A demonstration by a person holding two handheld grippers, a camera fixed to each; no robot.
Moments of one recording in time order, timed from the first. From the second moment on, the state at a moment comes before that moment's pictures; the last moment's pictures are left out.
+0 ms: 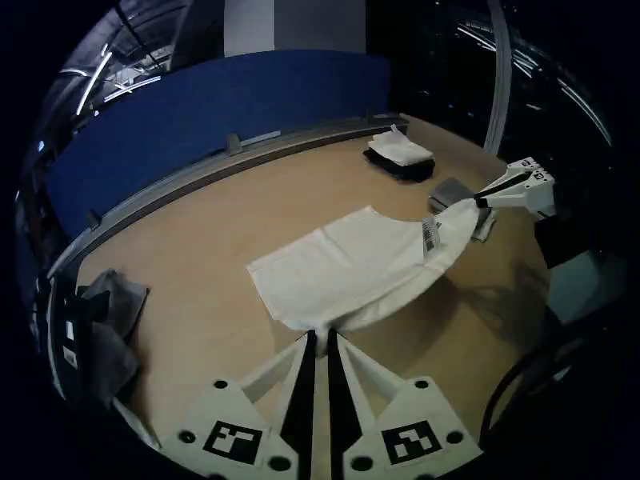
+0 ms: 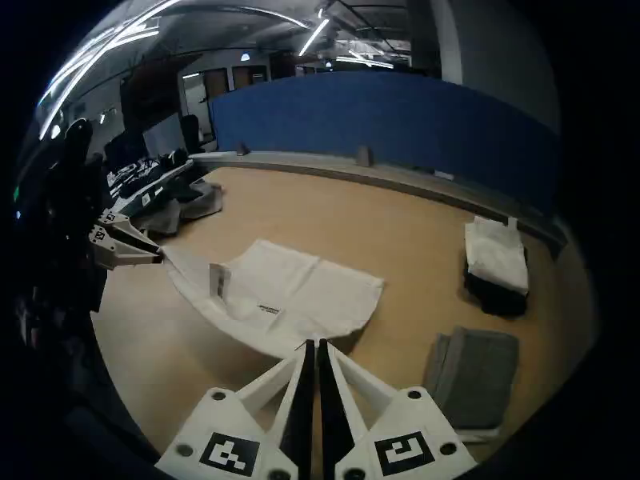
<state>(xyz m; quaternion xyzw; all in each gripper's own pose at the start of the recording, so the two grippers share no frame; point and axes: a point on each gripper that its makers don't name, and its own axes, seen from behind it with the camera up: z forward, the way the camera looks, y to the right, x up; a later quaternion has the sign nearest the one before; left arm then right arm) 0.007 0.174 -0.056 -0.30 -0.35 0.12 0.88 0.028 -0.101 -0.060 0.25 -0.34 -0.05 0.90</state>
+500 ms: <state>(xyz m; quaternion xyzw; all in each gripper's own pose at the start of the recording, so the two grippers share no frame) 0.042 0.170 -0.070 -0.28 -0.34 0.10 0.89 0.062 -0.102 -0.073 0.26 -0.33 -0.03 0.91</state>
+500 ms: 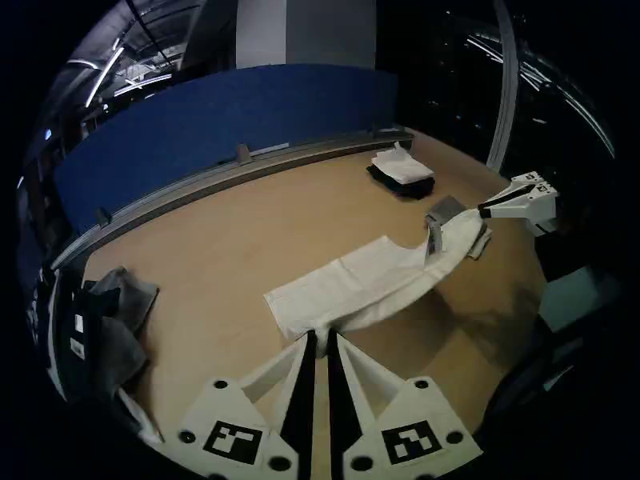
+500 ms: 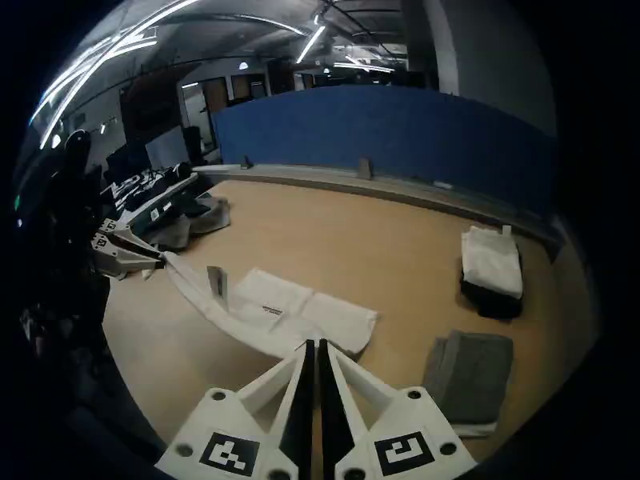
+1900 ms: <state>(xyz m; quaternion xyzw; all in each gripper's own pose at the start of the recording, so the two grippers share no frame) -0.037 0.173 -0.055 -0.28 -0.42 0.08 0.86 -0.012 -0.104 -0.056 0.24 -0.41 -0.01 0.88</state>
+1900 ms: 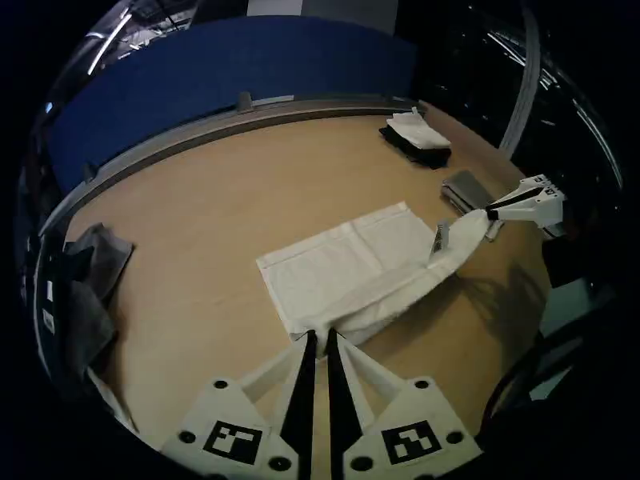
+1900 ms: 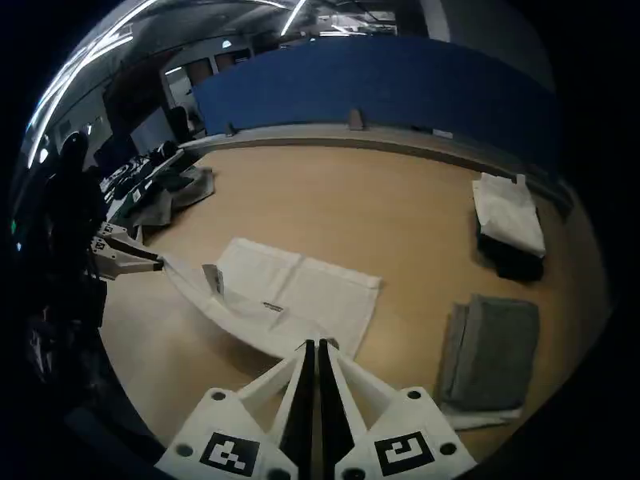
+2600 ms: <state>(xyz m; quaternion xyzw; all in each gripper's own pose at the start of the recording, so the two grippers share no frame) -0.089 0.177 0.003 -0.28 -0.45 0.09 0.85 -0.063 -0.103 0.004 0.22 -0.46 -0.01 0.86</state>
